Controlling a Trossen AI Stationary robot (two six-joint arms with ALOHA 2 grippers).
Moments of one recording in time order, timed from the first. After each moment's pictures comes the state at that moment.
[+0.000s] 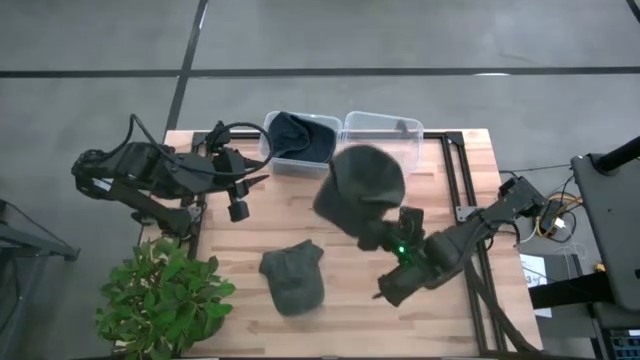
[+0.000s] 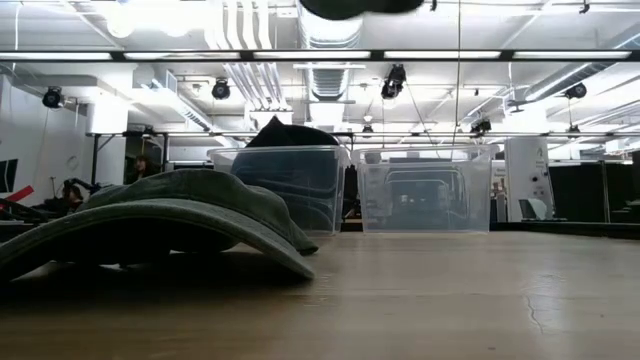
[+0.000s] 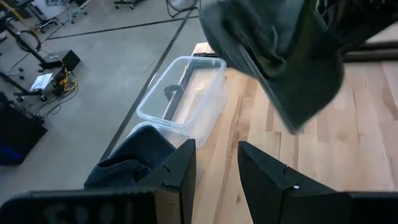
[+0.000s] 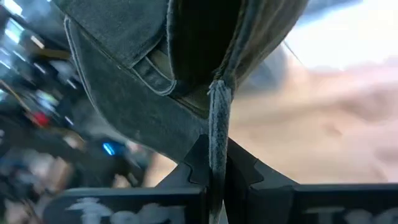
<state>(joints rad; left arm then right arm) -0.26 1.22 1.76 -1.09 -0.63 -0.08 0.56 1.69 1.69 -1.31 1.12 2.17</state>
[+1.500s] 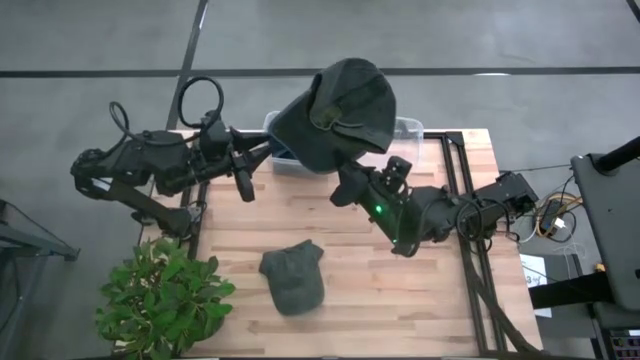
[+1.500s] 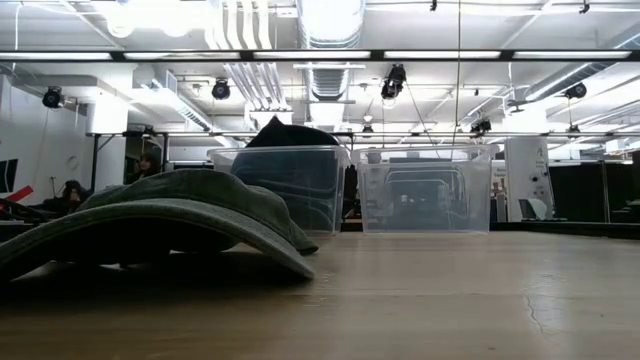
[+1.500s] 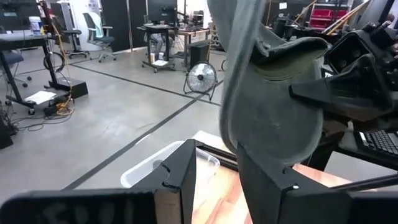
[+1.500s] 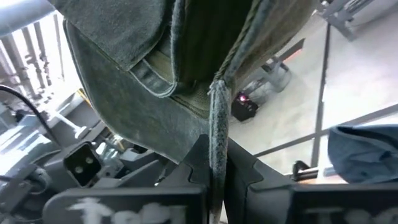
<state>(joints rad) -0.24 1.22 1.76 -0.64 -0.73 -0.18 0.38 1.71 1.81 0.25 1.26 0.62</state>
